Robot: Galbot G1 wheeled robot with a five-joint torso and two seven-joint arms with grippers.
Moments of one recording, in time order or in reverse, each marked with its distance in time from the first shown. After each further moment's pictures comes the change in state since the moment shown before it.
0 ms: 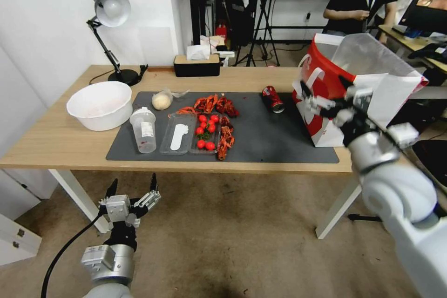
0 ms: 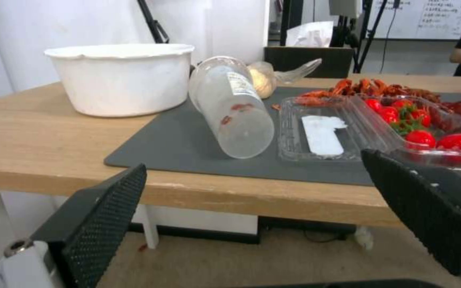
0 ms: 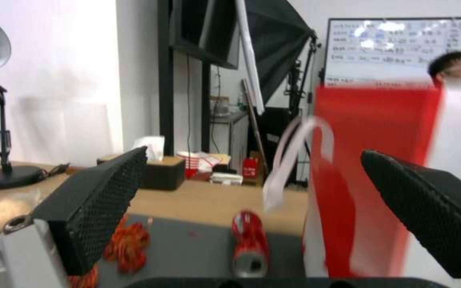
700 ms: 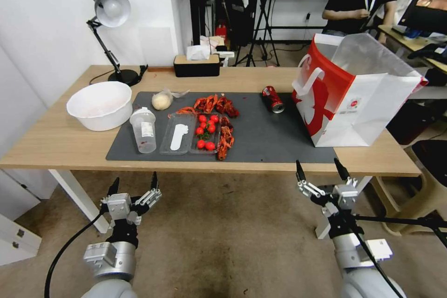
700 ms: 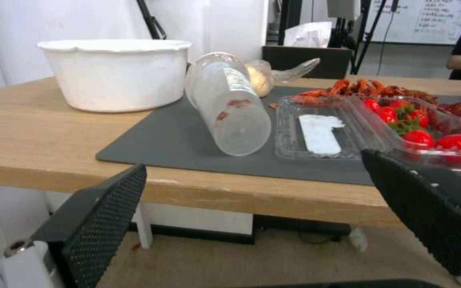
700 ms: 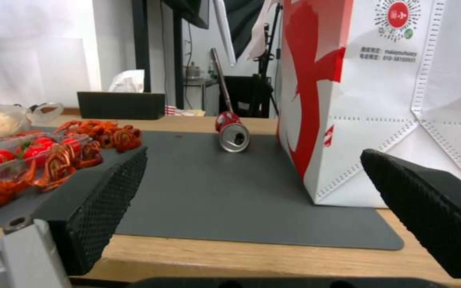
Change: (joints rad) left arm -0.009 0.006 0.005 0.017 -0.020 -0.012 0.006; right arm -0.424 0.240 -0.026 -0.095 -0.317 0.397 -0.010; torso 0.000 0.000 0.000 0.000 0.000
